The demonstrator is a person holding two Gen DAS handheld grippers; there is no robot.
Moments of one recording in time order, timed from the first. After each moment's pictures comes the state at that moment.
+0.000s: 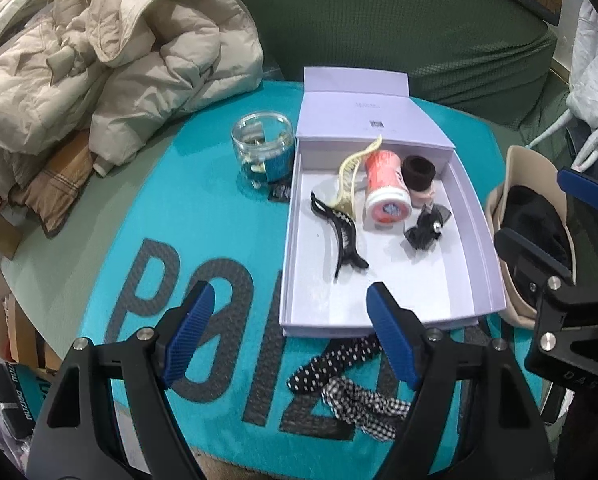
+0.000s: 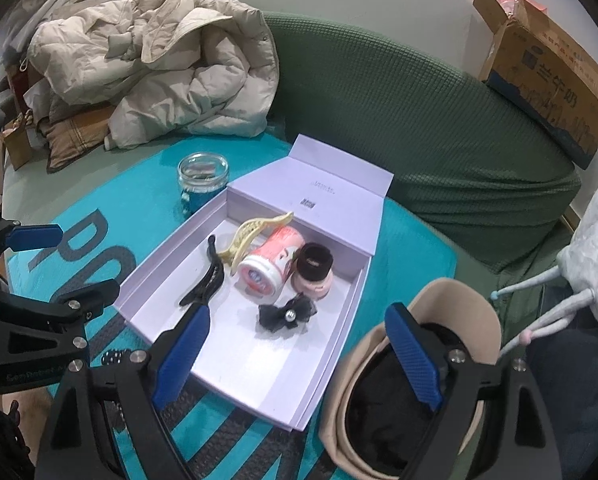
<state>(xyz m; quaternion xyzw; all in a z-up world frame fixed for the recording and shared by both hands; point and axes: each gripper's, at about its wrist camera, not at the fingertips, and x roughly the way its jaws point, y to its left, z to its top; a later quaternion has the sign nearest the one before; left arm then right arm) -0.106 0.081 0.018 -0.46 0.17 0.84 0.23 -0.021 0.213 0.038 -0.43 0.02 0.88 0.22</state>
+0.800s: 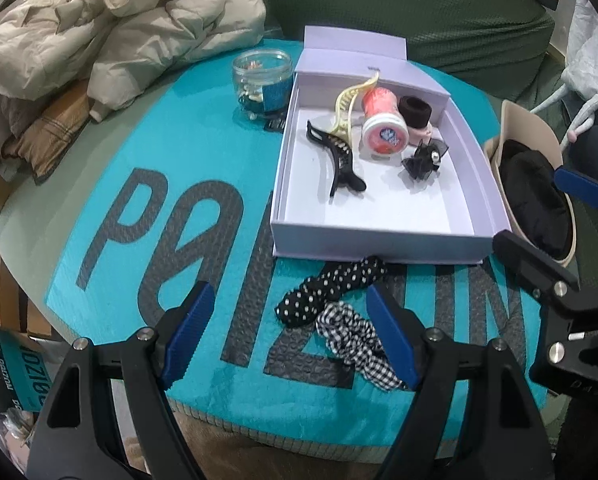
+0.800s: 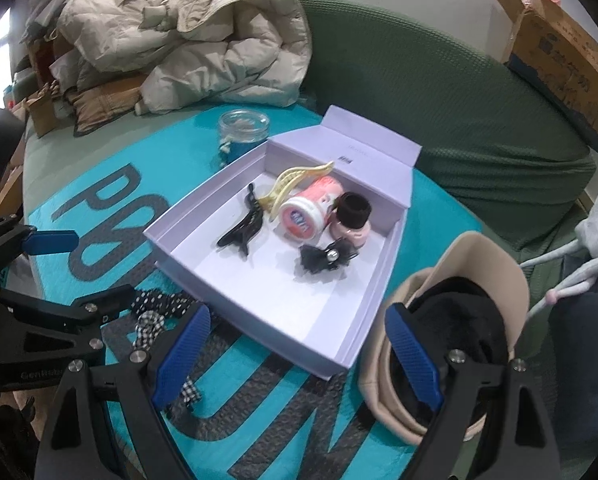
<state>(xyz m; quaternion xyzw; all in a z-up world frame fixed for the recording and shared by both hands) -0.064 0.050 -0.025 -0.50 0.15 0.82 0.23 0.010 0.173 0.003 -0.45 0.02 0.88 0.17</state>
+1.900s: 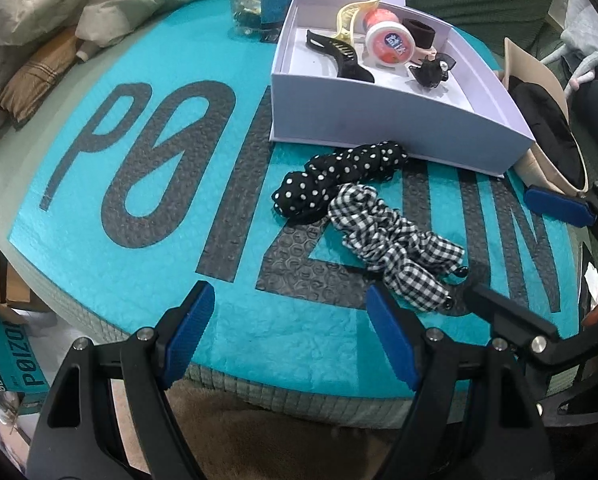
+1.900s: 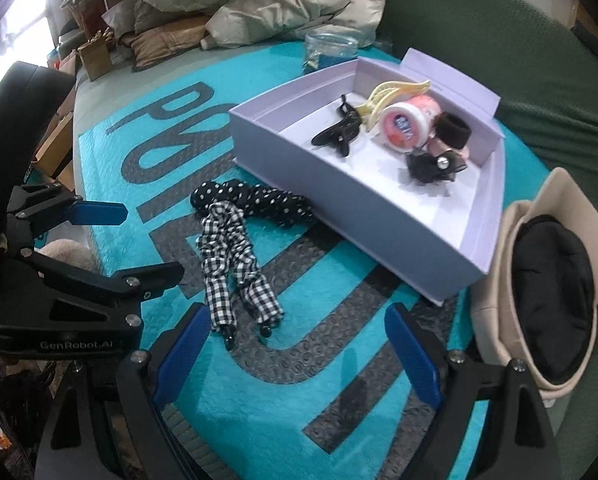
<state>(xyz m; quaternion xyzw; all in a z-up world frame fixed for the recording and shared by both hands) -0.034 0.017 -0.093 -0.54 0.14 0.79 0.24 0.028 0.124 -0.070 -0.51 0.05 0.86 0.06</state>
